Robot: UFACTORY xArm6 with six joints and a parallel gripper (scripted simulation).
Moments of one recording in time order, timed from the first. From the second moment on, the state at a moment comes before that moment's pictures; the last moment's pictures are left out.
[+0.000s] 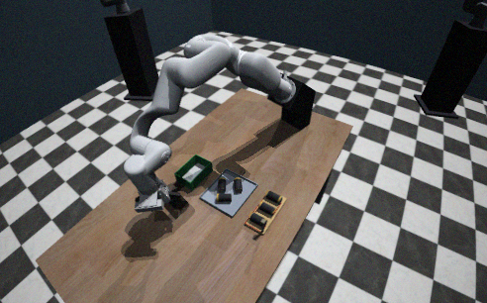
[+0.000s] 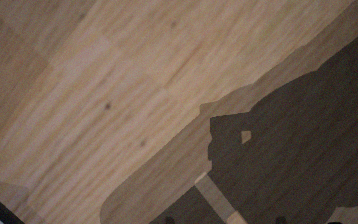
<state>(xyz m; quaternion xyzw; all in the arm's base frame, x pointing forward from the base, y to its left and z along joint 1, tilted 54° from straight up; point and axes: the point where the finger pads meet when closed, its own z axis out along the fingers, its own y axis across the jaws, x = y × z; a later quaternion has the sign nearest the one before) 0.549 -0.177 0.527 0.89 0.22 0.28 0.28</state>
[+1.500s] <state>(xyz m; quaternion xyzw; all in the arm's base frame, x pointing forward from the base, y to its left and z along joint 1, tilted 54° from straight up) 0.522 -0.164 0.550 0.89 0.22 0.28 0.29</state>
